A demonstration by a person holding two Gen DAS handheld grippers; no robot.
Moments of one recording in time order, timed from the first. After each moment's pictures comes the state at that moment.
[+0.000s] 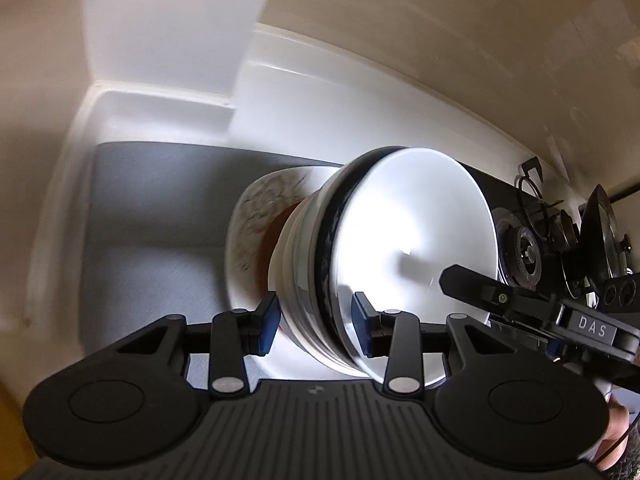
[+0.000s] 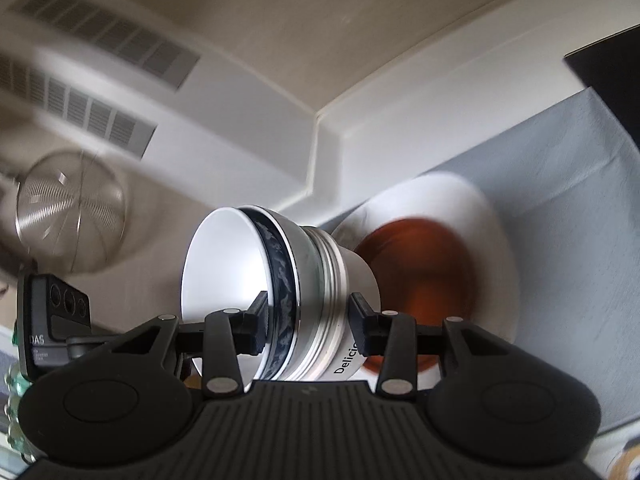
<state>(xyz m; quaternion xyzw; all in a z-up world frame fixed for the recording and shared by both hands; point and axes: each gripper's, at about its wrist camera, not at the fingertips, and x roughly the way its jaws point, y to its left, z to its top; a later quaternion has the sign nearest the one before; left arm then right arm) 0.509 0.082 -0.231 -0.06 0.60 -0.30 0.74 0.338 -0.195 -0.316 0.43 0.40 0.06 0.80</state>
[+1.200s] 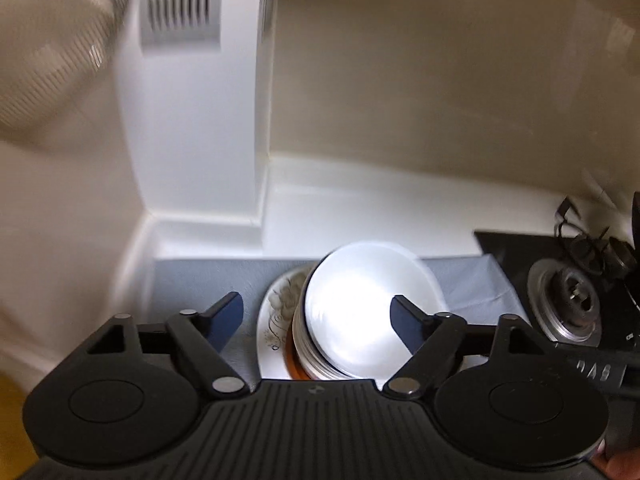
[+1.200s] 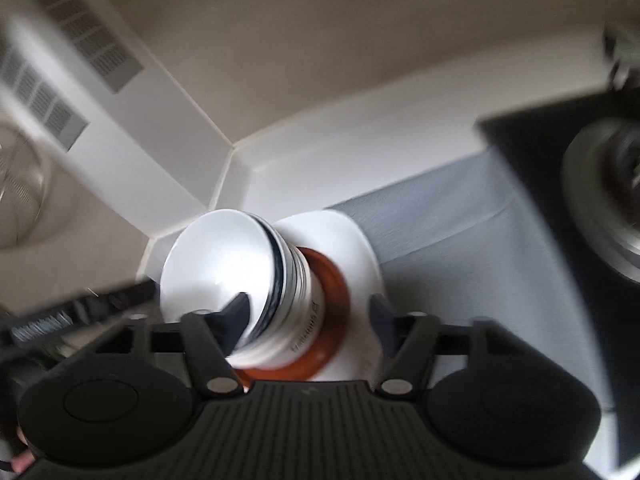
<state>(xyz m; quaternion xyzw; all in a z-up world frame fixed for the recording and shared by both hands) 0.401 0.068 -0.180 0.02 0.39 -0.22 0.89 0.281 -0.174 -0.293 0.27 0.39 -0.07 0.88</state>
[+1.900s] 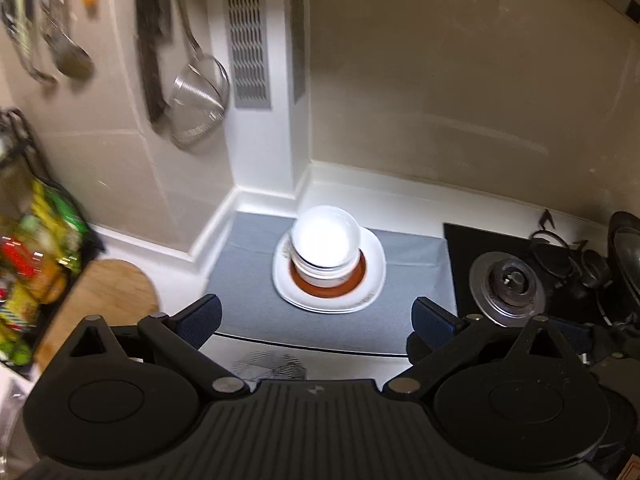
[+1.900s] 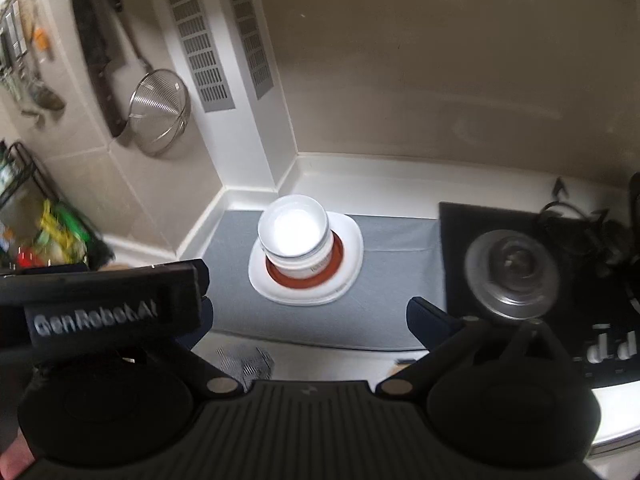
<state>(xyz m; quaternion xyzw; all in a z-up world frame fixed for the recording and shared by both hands) 0.139 0.024 0.011 0.03 0.40 -0.06 0.91 0.099 -0.133 -0.080 0.10 0.41 -0.01 0.91</state>
